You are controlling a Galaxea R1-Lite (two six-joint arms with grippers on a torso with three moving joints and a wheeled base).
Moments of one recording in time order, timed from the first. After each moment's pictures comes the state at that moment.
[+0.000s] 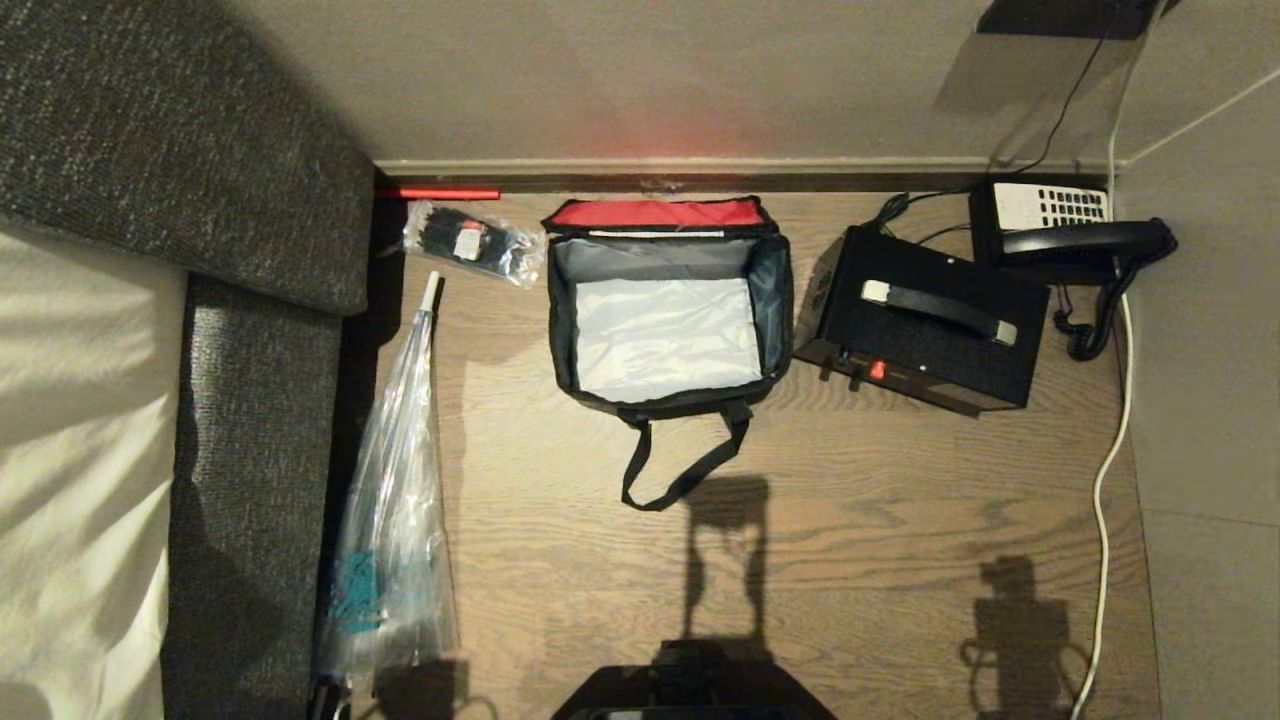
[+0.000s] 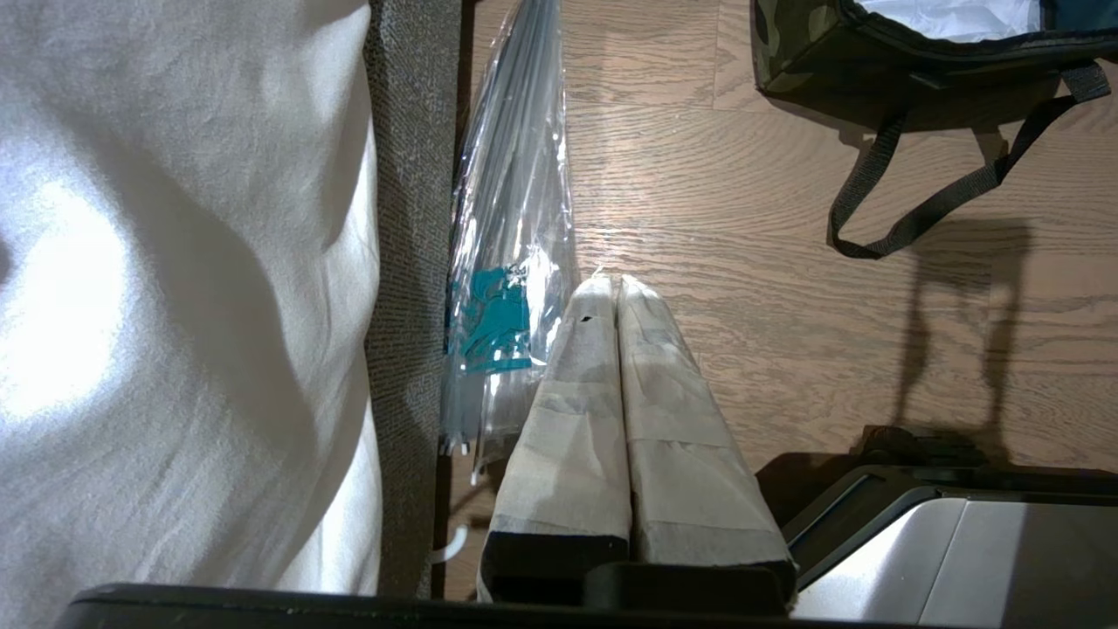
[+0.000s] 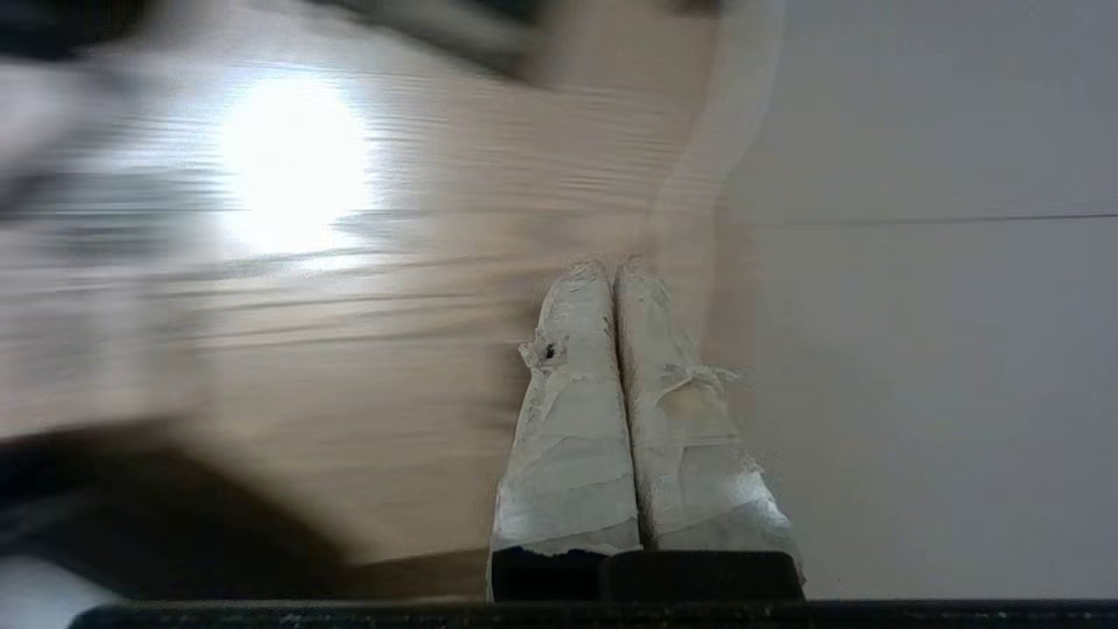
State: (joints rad) left arm 0.00 0.00 0.00 0.00 0.00 0.00; right arm 0.07 0.37 -0.02 -0.29 -0.32 -0.15
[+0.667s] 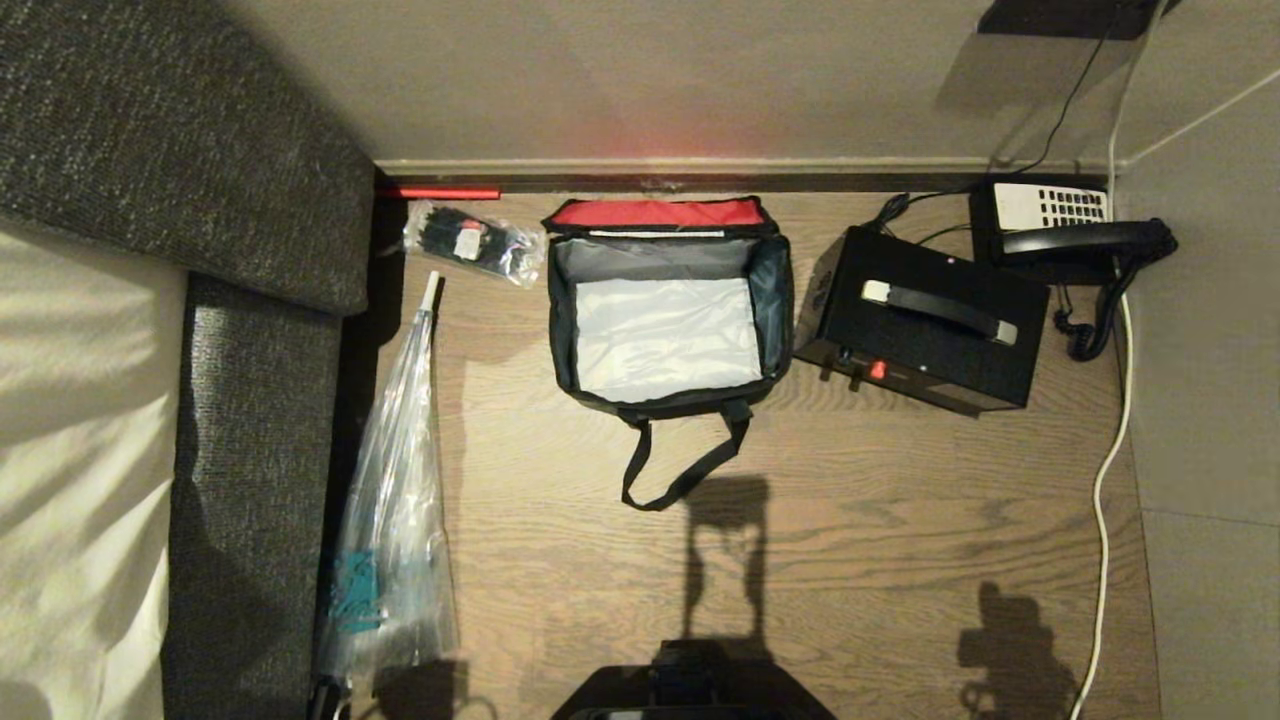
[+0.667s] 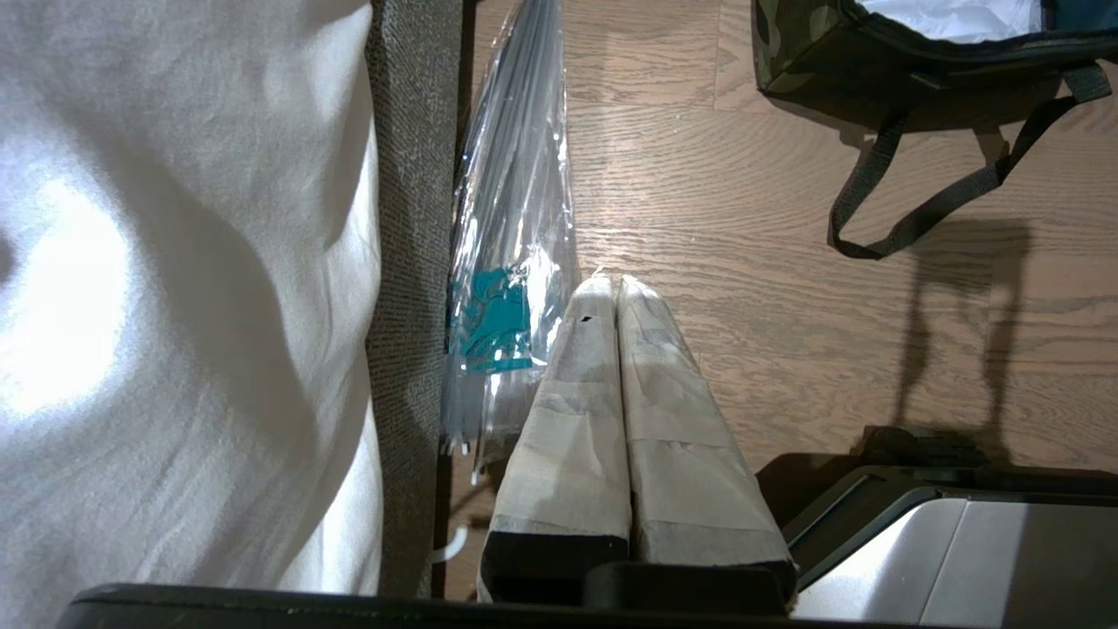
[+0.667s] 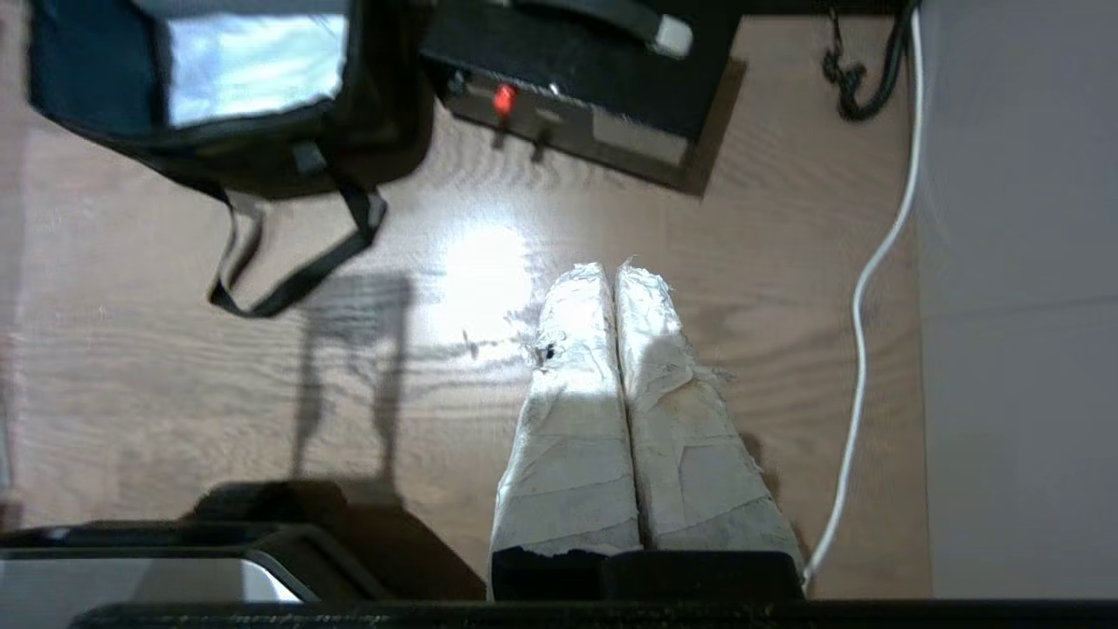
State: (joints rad) left arm 0.00 0.00 0.00 0.00 0.00 0.00; right arm 0.00 0.04 0.00 -0.17 0.00 0.00
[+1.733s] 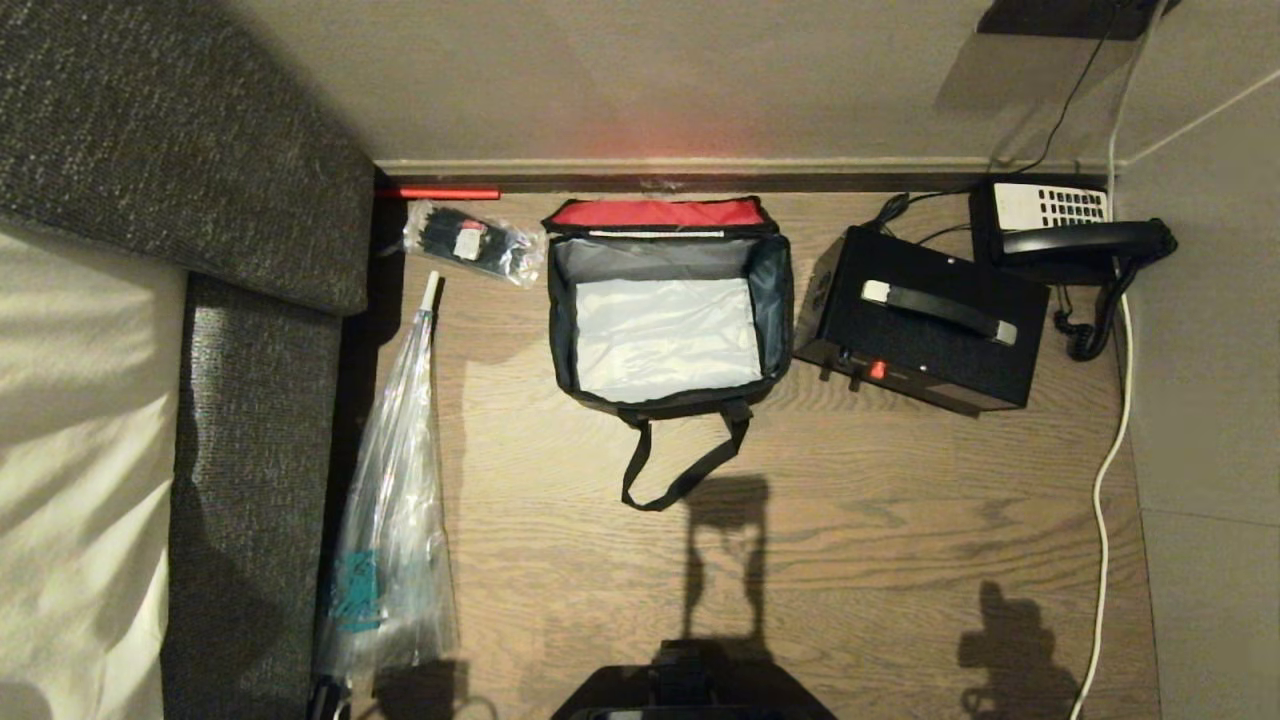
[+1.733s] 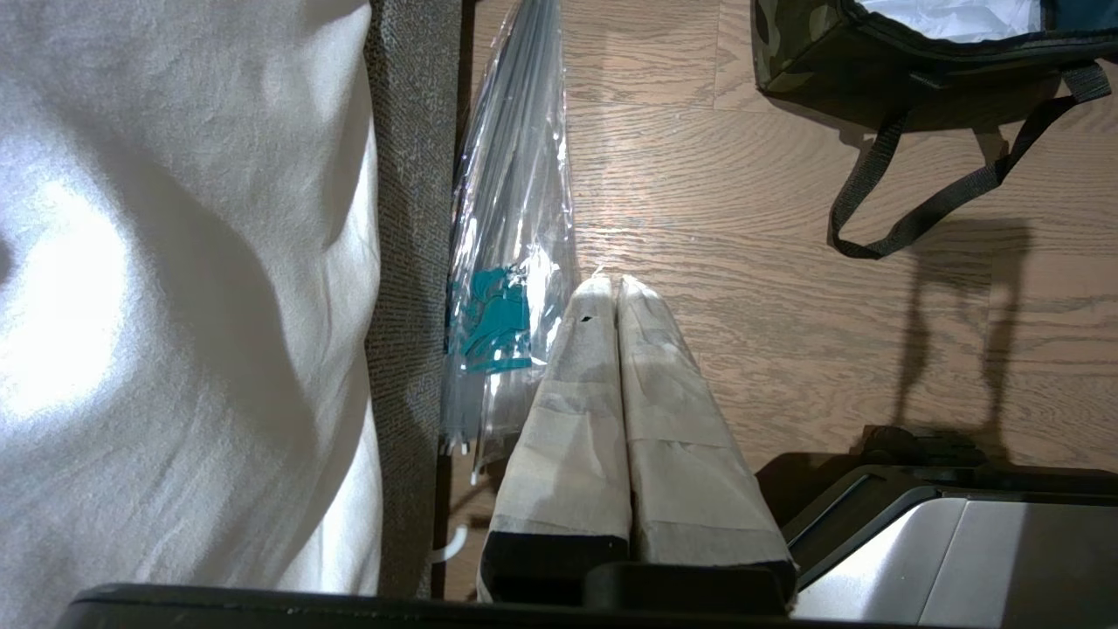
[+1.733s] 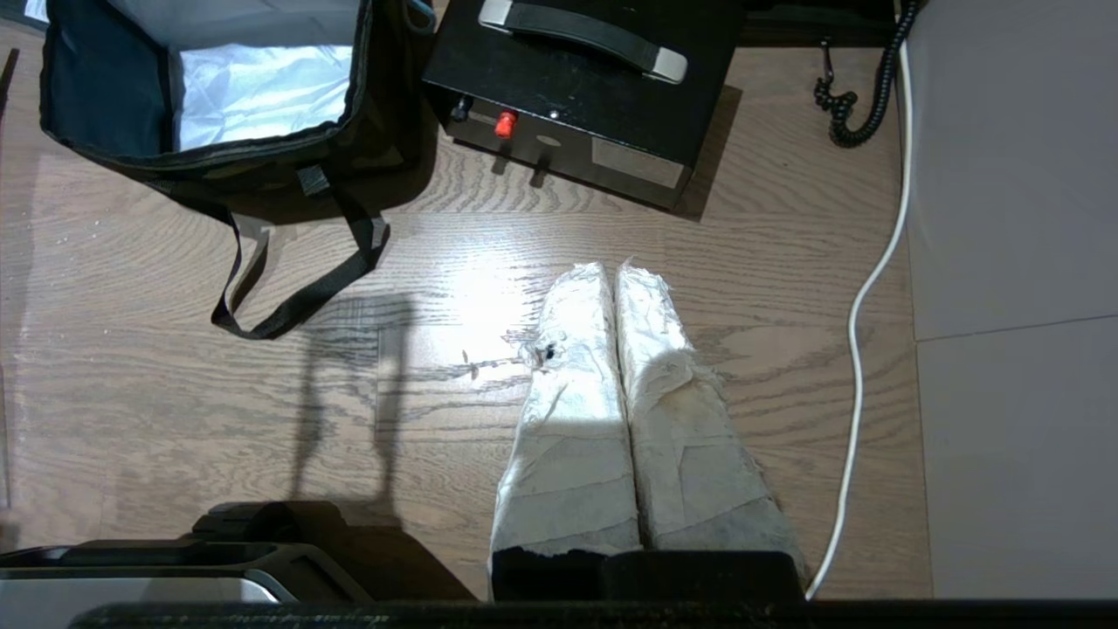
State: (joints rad) left arm 0.00 0.00 0.00 0.00 0.00 0.00; right arm 0.00 -0.01 0.00 -0.18 0.00 0.00
